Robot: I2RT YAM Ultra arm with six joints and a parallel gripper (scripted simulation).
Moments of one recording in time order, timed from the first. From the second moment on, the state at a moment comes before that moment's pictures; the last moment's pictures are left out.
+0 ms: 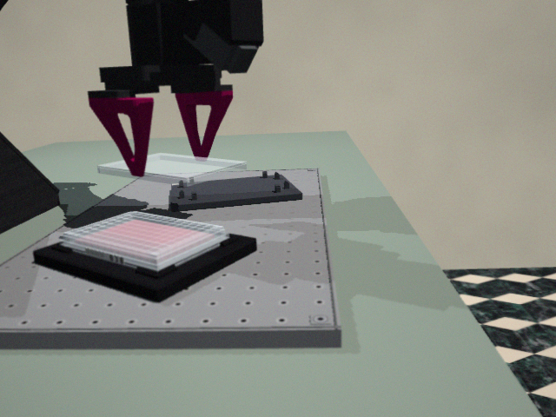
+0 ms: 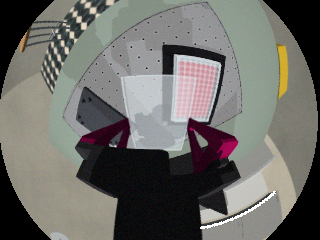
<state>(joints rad) -0.31 2.37 1.36 -0.87 -0.71 0.06</state>
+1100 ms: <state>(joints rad) -0.45 2.55 1.48 -0.90 -0.66 -0.13</state>
